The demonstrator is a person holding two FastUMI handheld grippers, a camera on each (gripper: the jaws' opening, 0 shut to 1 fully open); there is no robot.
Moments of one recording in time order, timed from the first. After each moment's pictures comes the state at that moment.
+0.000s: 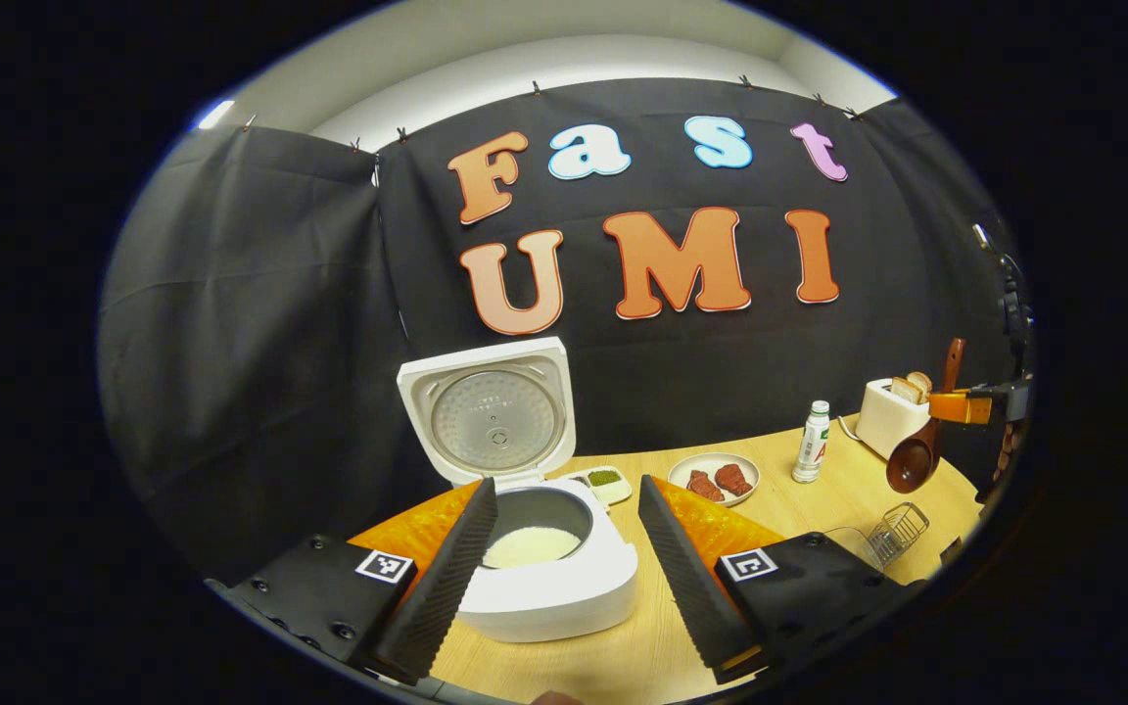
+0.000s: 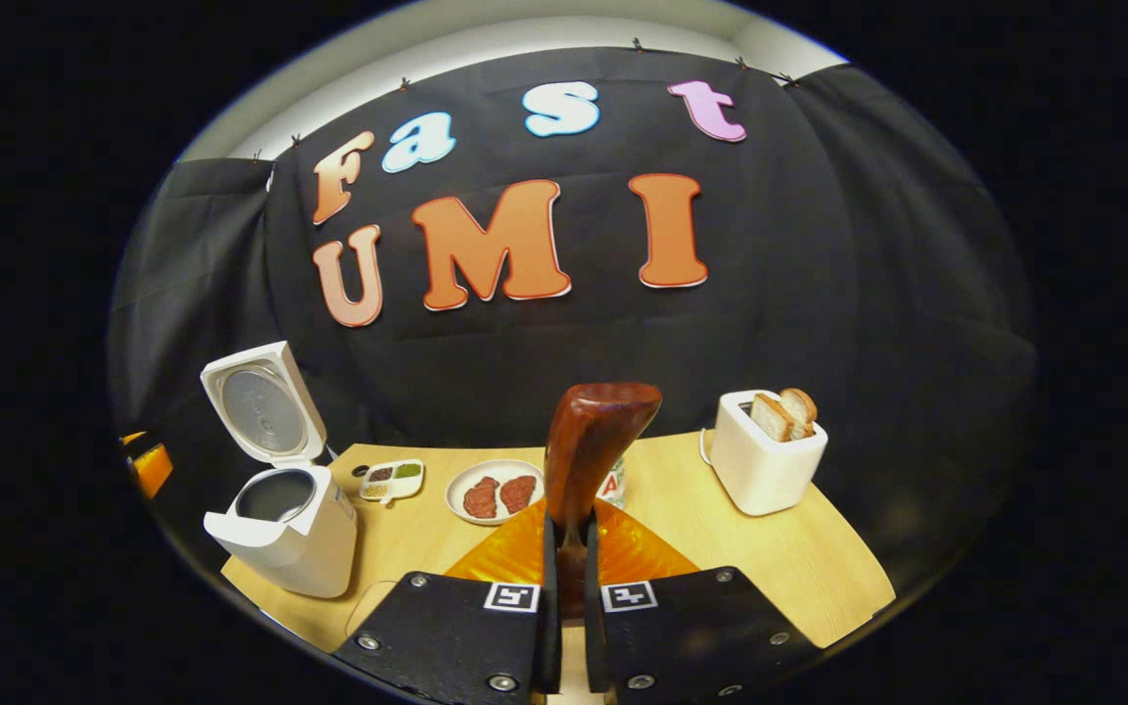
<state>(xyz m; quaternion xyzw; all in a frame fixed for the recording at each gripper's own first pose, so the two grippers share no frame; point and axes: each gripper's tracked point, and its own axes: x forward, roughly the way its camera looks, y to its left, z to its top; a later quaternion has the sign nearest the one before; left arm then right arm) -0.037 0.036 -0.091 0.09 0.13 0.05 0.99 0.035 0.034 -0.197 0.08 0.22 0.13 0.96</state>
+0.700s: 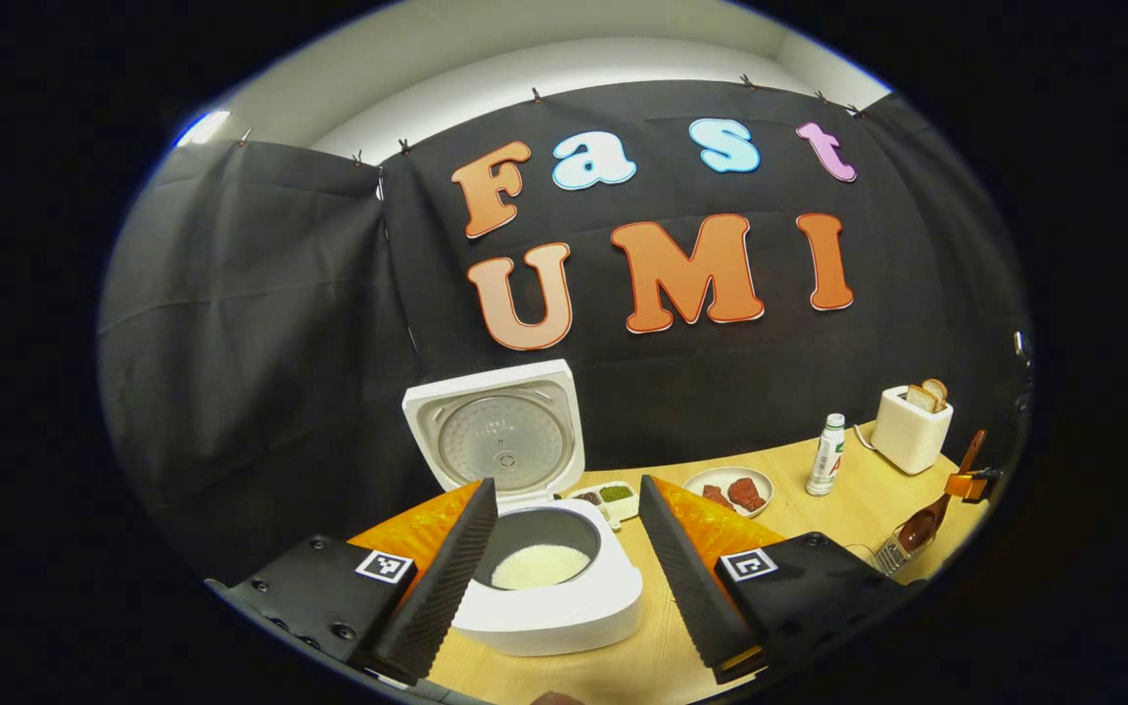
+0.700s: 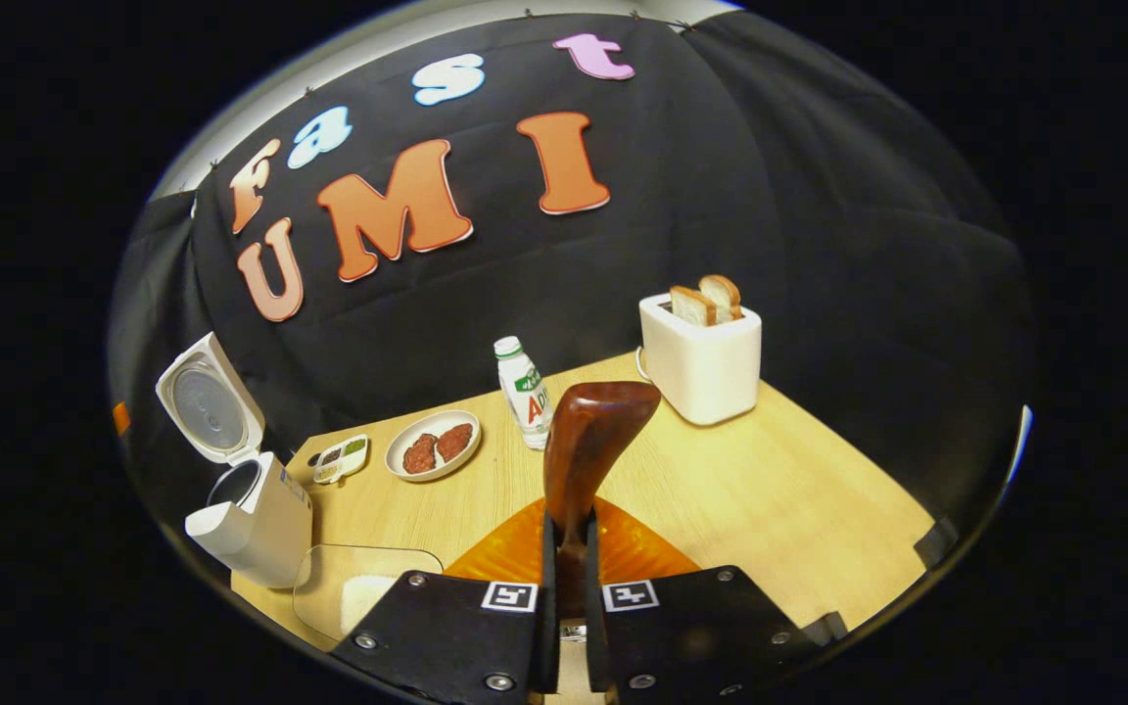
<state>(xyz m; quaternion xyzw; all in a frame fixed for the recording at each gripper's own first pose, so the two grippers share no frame) -0.017 0.042 -0.071 0.11 0.11 0.08 0.98 0.012 -0.011 -0.316 0.16 0.31 0.06 0.94</state>
